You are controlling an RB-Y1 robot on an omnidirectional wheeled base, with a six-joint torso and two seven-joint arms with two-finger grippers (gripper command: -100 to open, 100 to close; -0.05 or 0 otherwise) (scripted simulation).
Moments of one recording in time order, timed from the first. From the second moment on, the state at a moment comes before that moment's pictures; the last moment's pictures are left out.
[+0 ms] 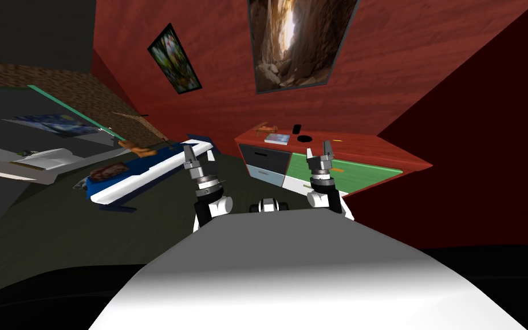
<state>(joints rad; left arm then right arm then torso) 0.46 -0.04 -0.02 -2.37 0.04 -0.44 0.06 0.42 -0.18 0.02 -2.19 -0.08 -0.52 -0.11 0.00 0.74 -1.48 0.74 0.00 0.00</state>
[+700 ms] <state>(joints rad) 0.46 -0.04 -0.02 -2.37 0.04 -0.44 0.06 0.38 -0.21 0.02 -2.13 -0.18 -0.51 -0.30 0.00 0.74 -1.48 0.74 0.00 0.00</state>
